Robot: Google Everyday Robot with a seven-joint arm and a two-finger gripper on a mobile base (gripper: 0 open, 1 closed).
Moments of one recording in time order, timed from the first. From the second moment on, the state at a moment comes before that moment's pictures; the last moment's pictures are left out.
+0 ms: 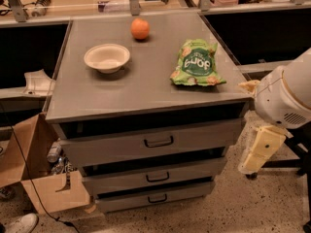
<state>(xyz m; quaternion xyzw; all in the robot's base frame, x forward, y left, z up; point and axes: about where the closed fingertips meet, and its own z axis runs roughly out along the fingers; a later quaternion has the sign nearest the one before) 0.414 -0.187 0.885 -0.62 0.76 0.03 0.21</state>
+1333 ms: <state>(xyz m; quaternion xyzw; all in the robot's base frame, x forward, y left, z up) 0.413 -0.186 0.814 -0.63 0.75 -0.02 0.19</state>
